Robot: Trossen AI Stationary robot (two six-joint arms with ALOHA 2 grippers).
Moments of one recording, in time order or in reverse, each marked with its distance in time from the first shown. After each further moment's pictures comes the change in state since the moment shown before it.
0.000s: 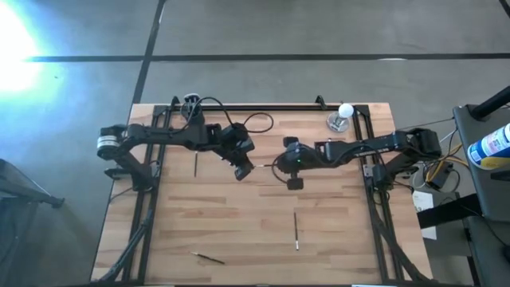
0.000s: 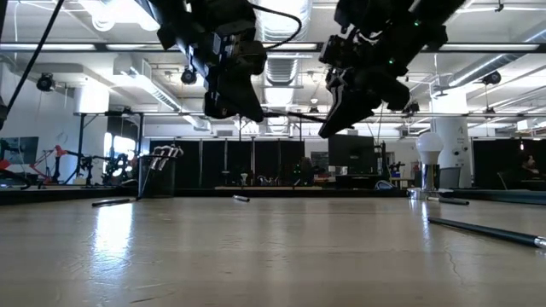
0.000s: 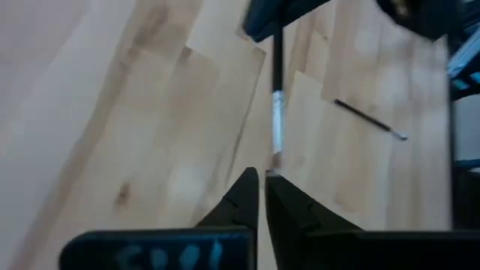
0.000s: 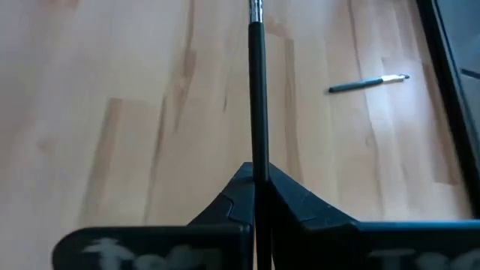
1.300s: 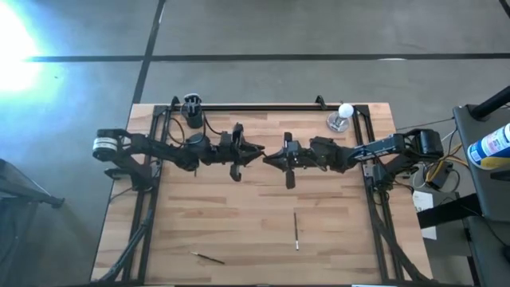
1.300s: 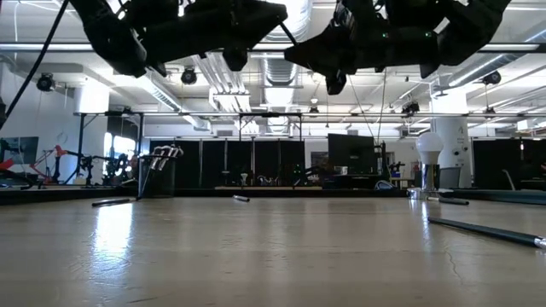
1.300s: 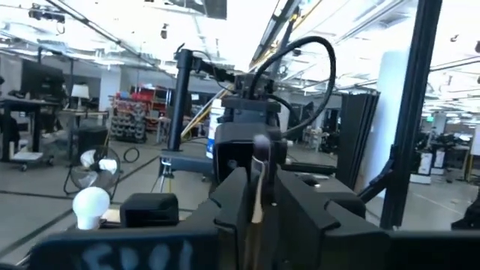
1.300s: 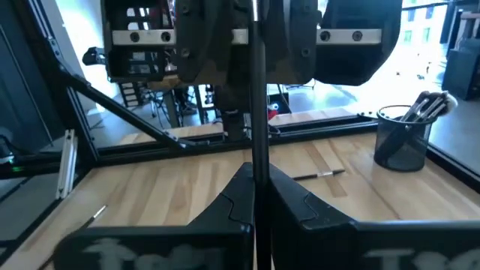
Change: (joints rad) left arm -0.073 -0.032 -0.458 1.610 -0.147 0.152; right arm -0.036 -0.017 -0.262 1.029 -0.226 0.399
